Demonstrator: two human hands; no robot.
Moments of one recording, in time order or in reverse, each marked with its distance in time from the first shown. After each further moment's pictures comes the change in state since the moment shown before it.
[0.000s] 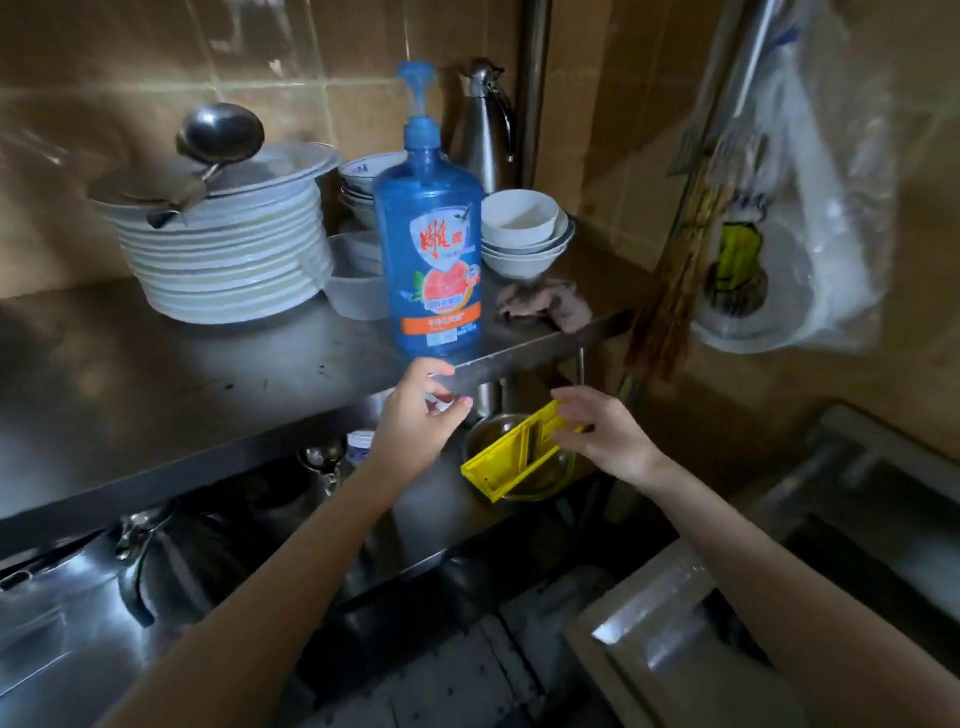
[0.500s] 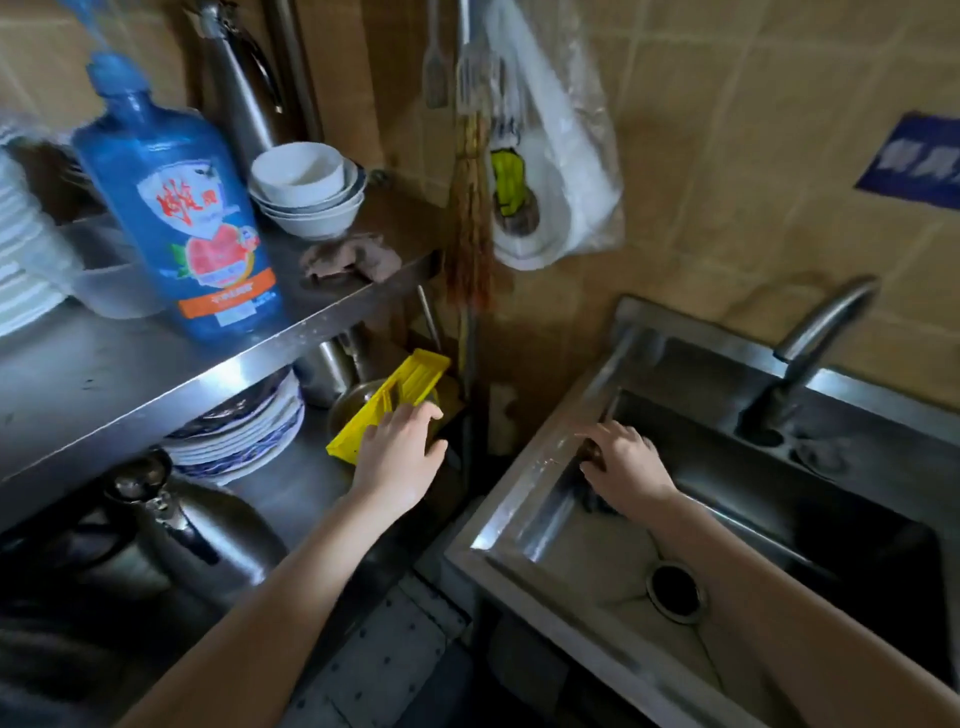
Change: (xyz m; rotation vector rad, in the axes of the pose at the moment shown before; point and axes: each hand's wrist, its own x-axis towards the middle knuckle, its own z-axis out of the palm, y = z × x) left_hand -0.070 -0.003 0.133 0.596 -0.348 0.343; right_hand -0.172 0.148 -0.060 -0.638 0.329 0.287
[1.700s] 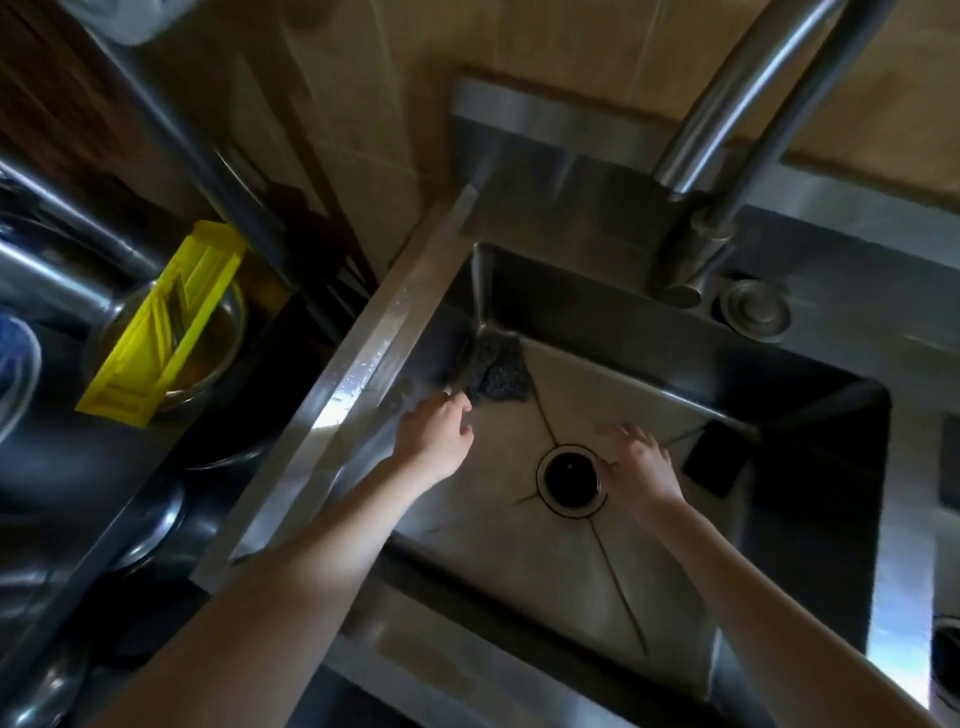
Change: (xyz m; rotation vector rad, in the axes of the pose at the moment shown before) left_hand 0.038 0.170 0.311 0.034 -0.660 0.024; right_hand -0.046 0.292 0.110 0.153 -0.290 0.507
